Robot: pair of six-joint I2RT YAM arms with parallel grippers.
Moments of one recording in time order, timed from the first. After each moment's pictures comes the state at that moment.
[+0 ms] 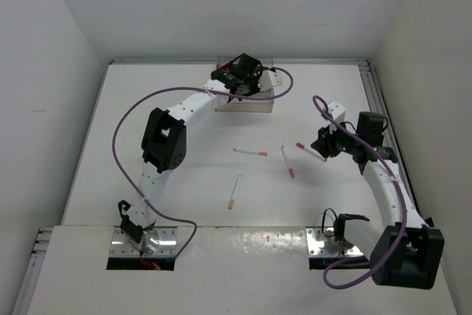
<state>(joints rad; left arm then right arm) -0.62 2.25 2.08 -0.57 -0.11 0.73 -0.12 1.04 0.64 -0.35 -0.67 -0.51</state>
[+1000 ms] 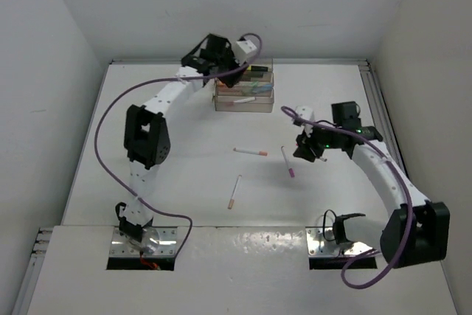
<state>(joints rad) -0.46 2.24 2.10 -0.51 0.16 0.46 0.05 1.15 0.80 -0.63 -0.71 -0.74</state>
